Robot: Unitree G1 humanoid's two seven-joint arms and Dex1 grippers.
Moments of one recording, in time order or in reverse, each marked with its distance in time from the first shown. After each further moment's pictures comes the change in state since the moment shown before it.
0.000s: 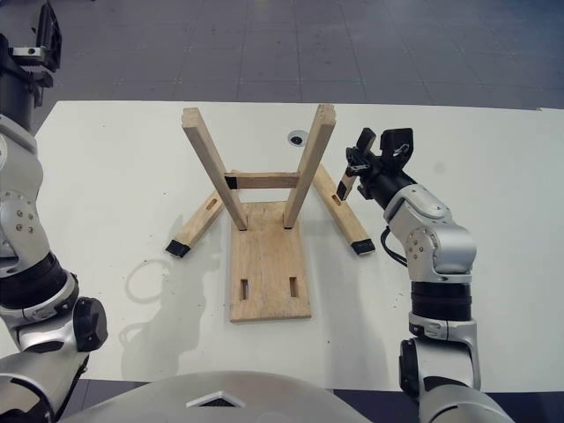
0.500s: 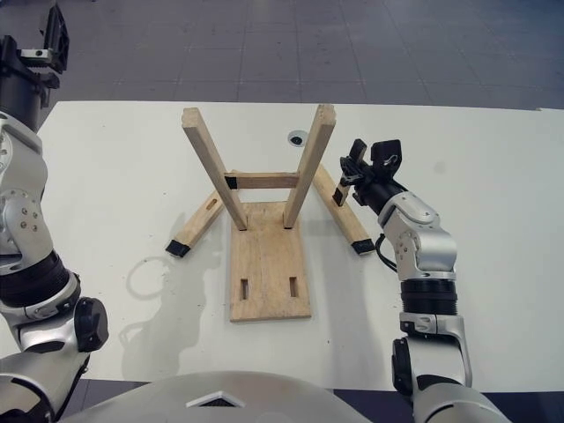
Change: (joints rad) left arm 0.000 -0.004 -0.009 0.028 -0.001 -0.030 -0.018; right arm -0.022 0.024 0.036 0.174 -0.119 -0.144 0.140
